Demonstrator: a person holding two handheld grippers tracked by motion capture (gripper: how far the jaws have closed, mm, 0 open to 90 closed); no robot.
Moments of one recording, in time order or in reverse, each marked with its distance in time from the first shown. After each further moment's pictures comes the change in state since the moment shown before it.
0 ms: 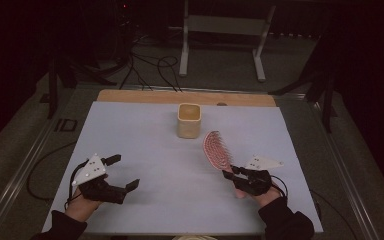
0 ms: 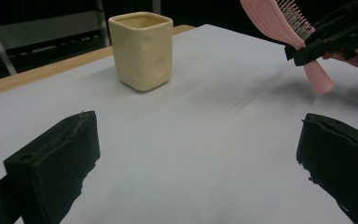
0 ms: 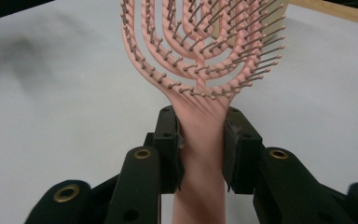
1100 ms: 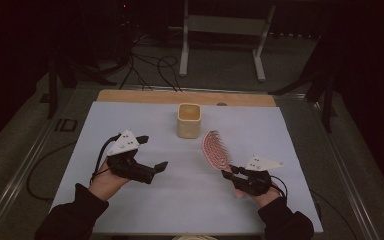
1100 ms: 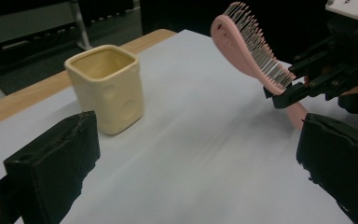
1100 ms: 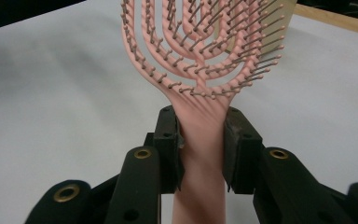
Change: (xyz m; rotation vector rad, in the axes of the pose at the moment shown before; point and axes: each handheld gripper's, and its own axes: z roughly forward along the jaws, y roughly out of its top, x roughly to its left) left arm -0.023 0.080 0.049 0.075 -0.067 0.030; right arm 0.003 0.003 -0.001 -0.024 0.010 -0.012
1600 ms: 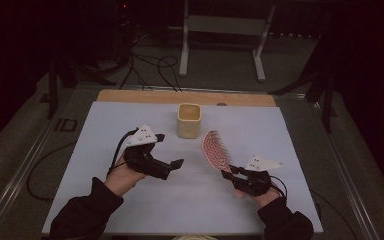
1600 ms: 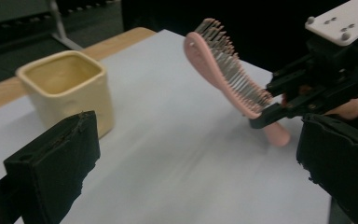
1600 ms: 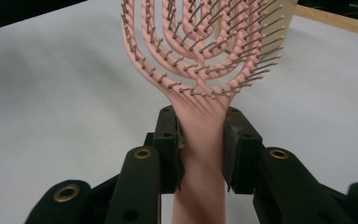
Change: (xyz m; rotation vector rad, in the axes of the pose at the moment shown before) left arm -0.013 0.023 0.029 0.023 -0.082 -0.058; right arm 0.001 0.000 0.001 -0.003 0.001 -0.001
